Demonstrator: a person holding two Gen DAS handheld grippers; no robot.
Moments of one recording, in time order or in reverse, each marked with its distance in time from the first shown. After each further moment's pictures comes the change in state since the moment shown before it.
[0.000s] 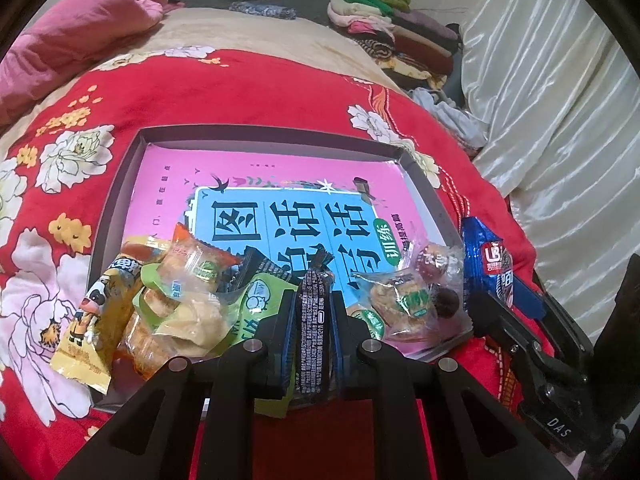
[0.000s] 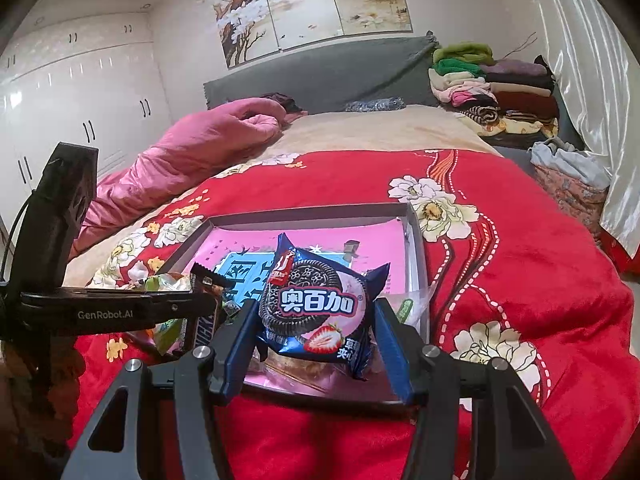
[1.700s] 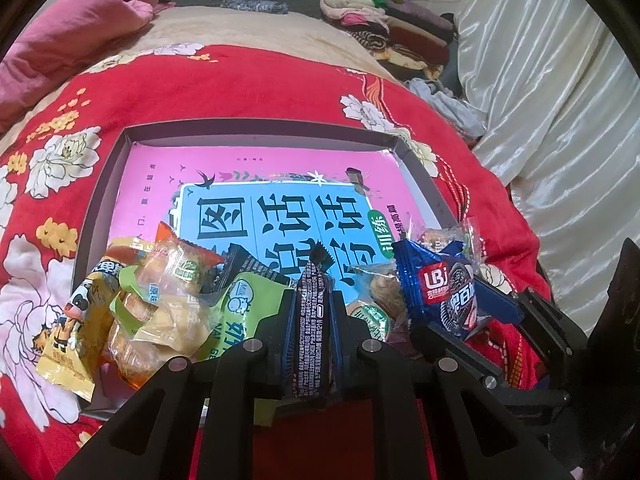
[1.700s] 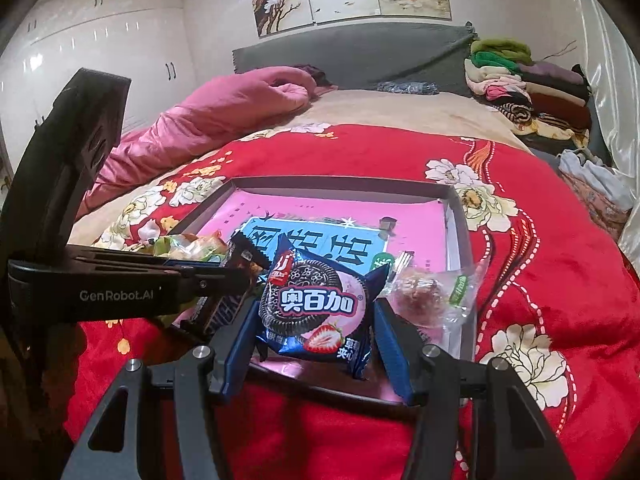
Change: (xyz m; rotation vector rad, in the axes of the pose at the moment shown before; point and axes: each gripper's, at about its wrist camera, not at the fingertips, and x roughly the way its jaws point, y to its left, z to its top) left arm 0.008 -0.009 -0.001 0.029 0.022 0.006; right arm 0.026 0.019 -0.008 -0.113 0.100 0.063
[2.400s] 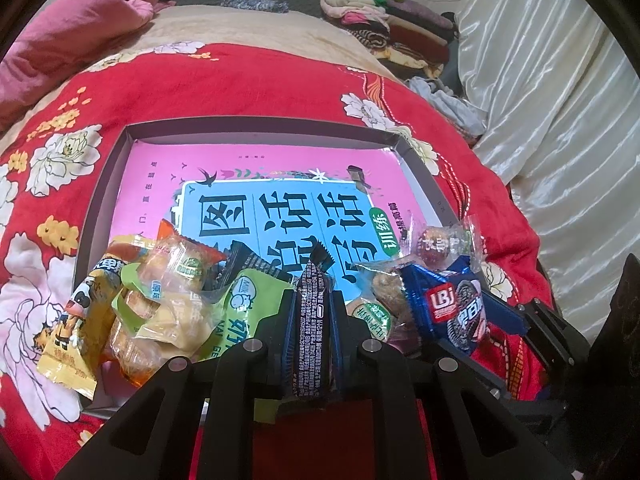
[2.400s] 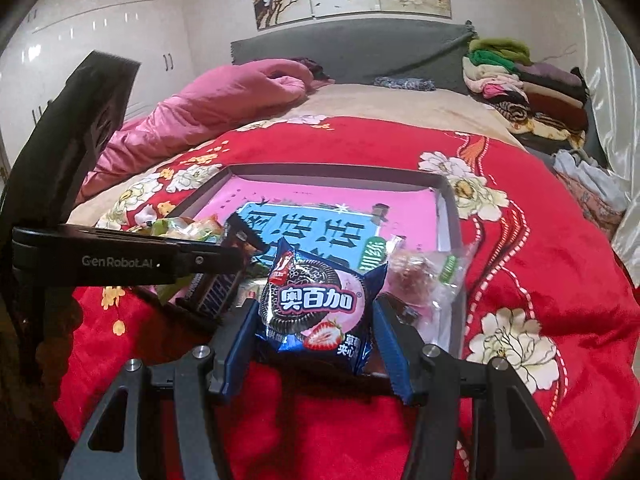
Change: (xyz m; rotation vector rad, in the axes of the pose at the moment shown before) left arm 0.000 0.003 -0.001 0.001 0.005 0.000; right arm -0.007 -0.002 -0.010 -0.009 0.023 -0.035
